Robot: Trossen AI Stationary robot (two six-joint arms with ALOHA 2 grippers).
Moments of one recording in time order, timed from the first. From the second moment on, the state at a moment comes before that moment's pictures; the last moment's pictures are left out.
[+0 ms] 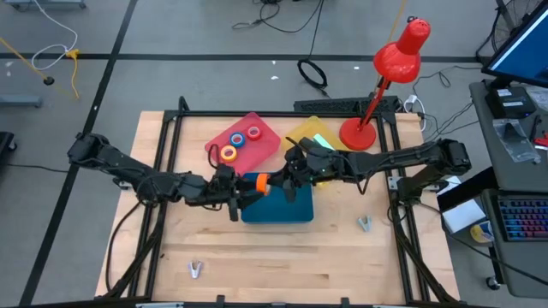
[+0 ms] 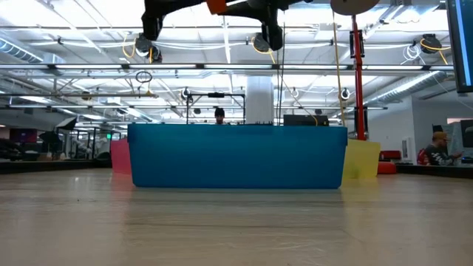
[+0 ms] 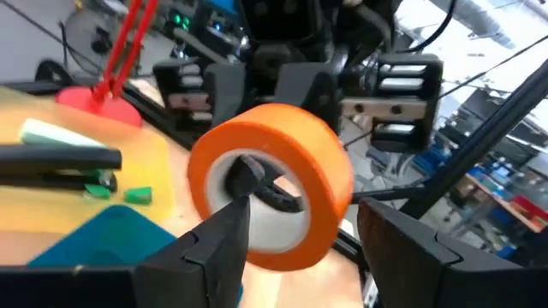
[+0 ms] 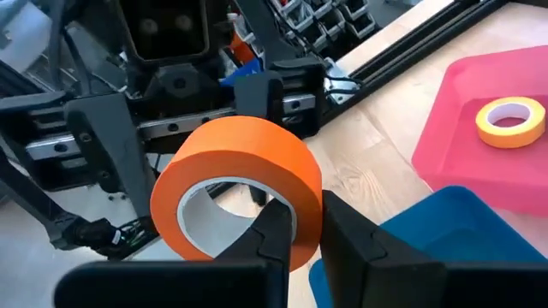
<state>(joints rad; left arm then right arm) -0.32 1.25 0.71 0.53 -0.44 -0.59 0.05 1.52 1.15 0.09 -0.01 0.66</state>
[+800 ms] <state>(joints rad) -0.17 1.27 0.71 0.47 -0.01 -0.71 0.03 1.52 1.15 0.02 -0.08 0.56</state>
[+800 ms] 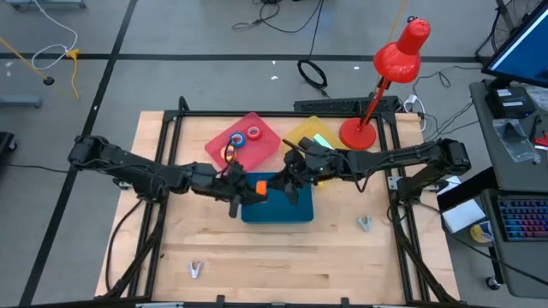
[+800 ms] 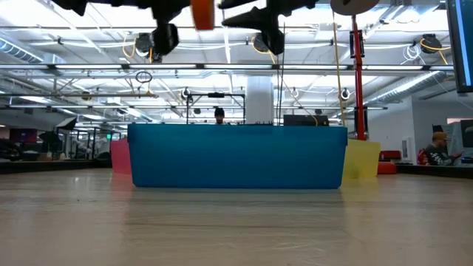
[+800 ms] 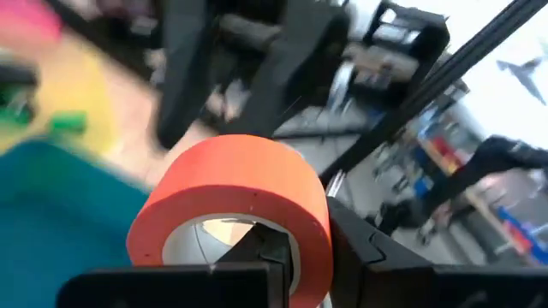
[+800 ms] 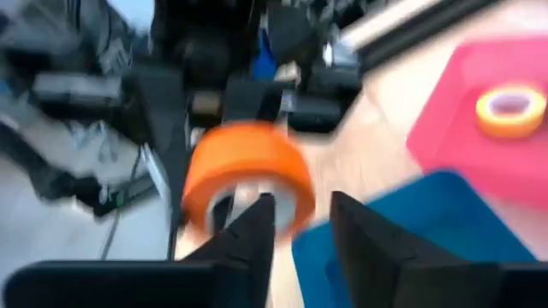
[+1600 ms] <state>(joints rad) 0.26 1.28 0.75 -0.06 -0.14 -0.62 0.03 1.51 1.15 -0.17 -0.29 0.56</state>
